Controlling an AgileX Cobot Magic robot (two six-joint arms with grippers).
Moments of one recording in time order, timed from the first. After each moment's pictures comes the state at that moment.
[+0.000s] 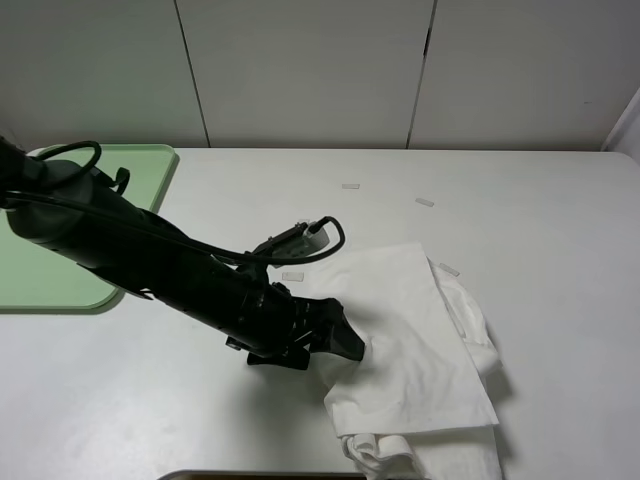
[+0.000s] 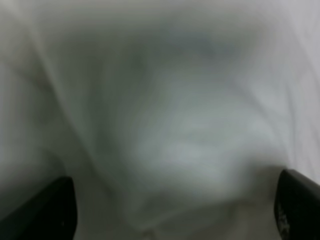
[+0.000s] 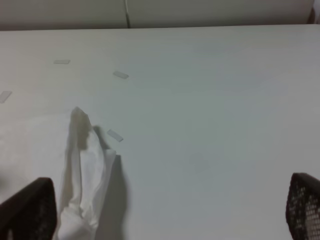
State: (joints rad) left arm -0.68 1.97 -0.70 -1.74 0.43 1.18; right arm 0.06 -0.01 -0.50 0.01 1.02 0.01
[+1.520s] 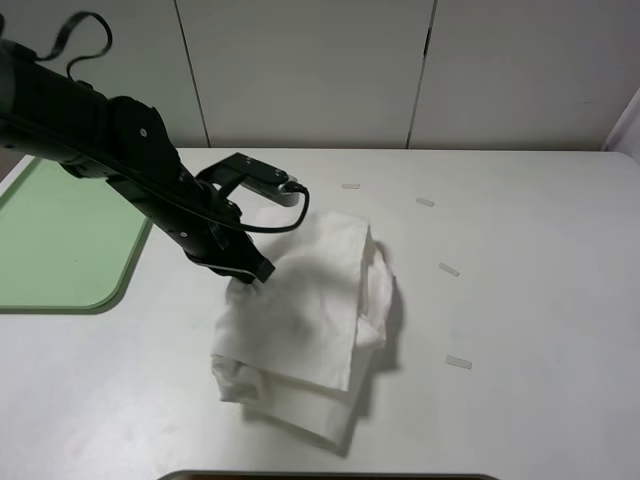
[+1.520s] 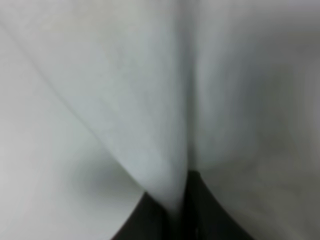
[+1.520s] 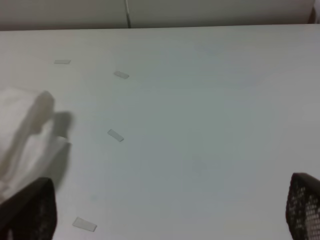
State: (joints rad) left arm -0.57 1.86 -0.93 -0.57 0.29 0.62; right arm 0.06 -0.01 -0.50 0.01 1.02 0.01
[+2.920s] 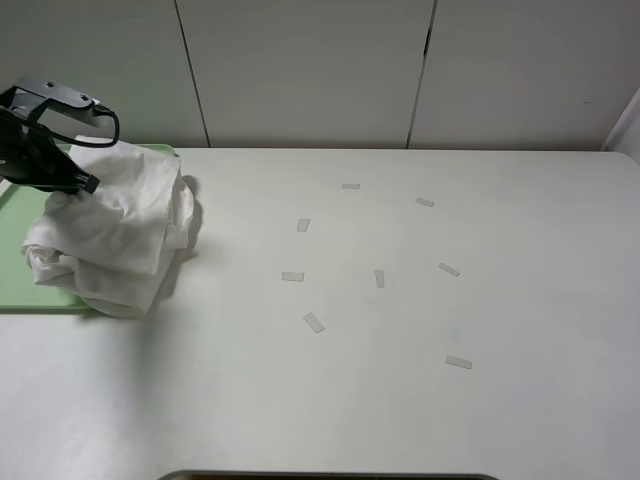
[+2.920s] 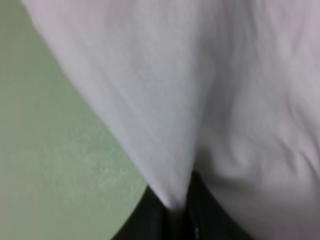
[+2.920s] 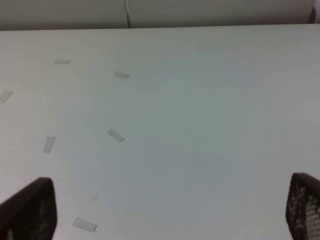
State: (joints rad) left arm 0.07 1.75 -1.00 -0.07 0.23 0.53; right arm 0.06 -0.01 -0.50 0.01 1.02 0.01
